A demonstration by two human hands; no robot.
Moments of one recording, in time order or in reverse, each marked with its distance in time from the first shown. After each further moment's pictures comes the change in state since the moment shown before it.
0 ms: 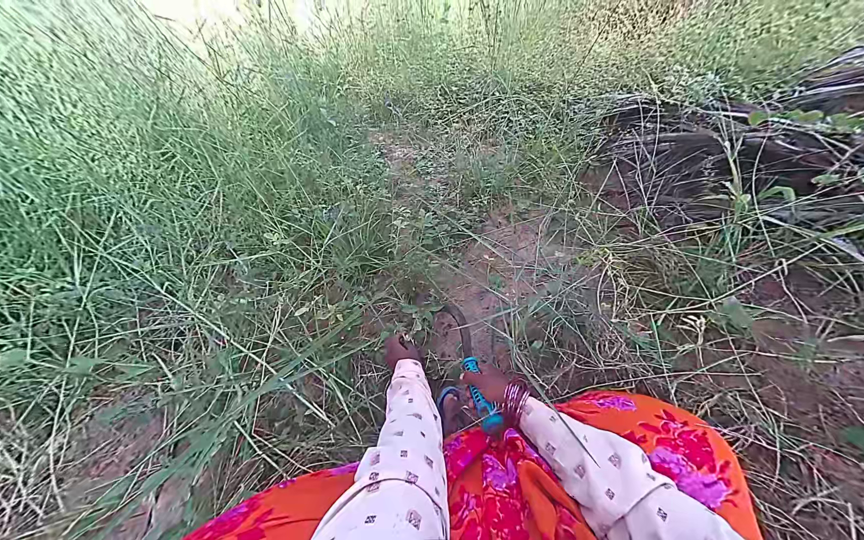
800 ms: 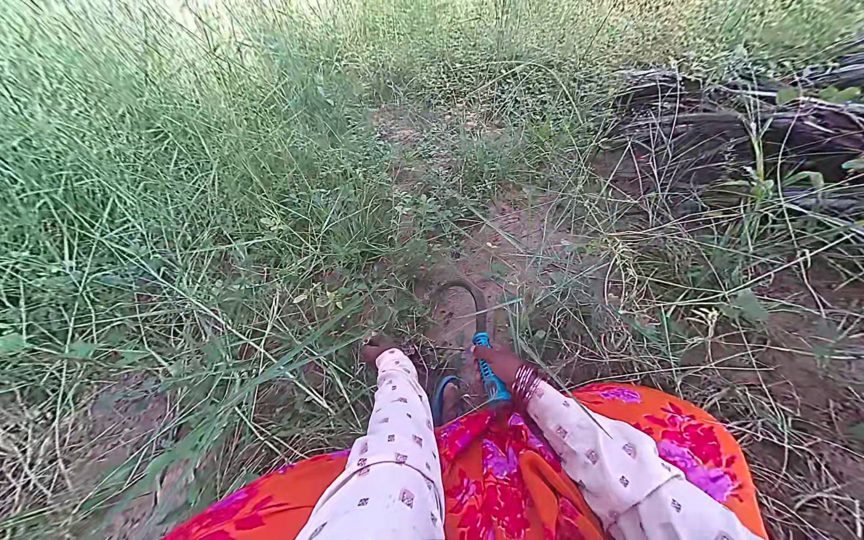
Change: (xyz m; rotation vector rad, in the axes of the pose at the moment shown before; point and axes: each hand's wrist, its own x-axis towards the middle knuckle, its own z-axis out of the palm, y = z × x) left_hand 0.003 -0.007 -0.023 -0.467 0.338 -0.390; right_hand -0.014 -0.020 -0.010 0.198 0.104 -0.034
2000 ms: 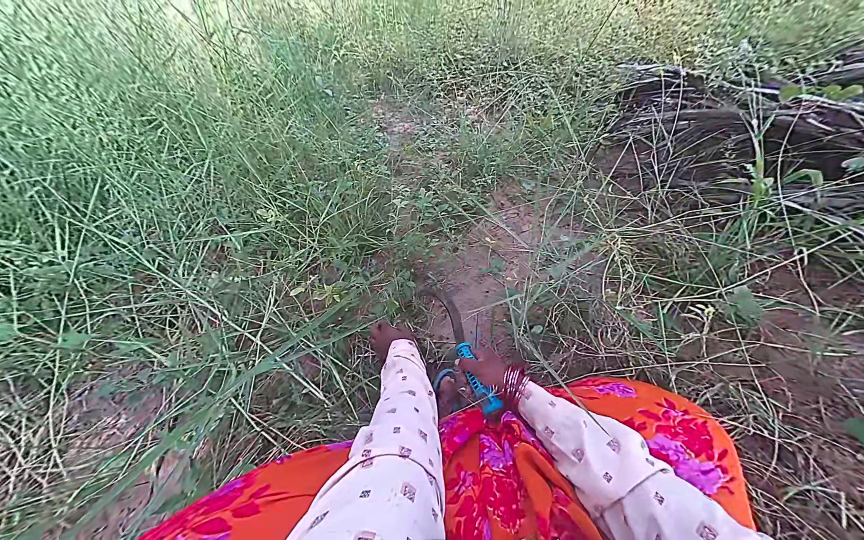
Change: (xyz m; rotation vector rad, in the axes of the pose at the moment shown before) left_hand -0.006 -0.007 0.020 0.606 -0.163 0.328; right_hand 0.007 0.017 0.006 -0.261 -0.186 -0.017
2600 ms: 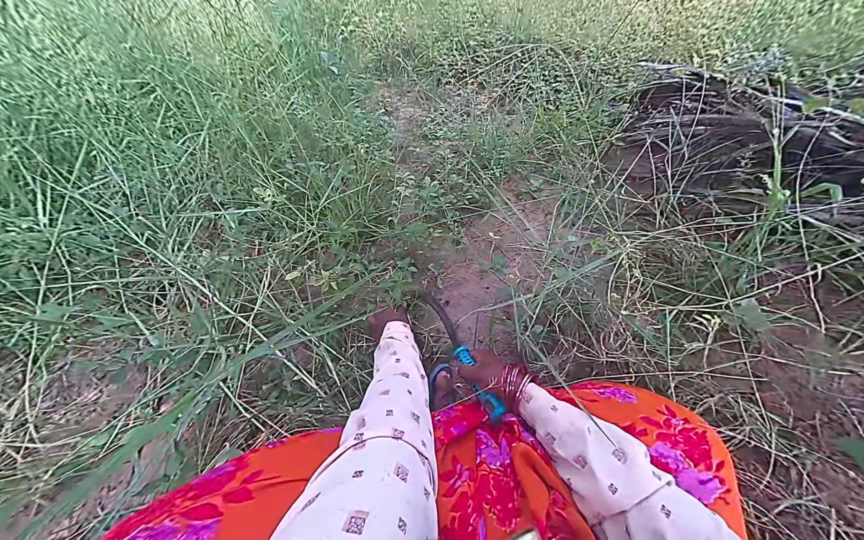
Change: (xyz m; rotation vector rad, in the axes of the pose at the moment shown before) left_hand 0.020 0.015 -0.016 0.073 -0.234 0.044; right_hand 0.001 0.000 -0.006 -0.400 -0.047 0.067
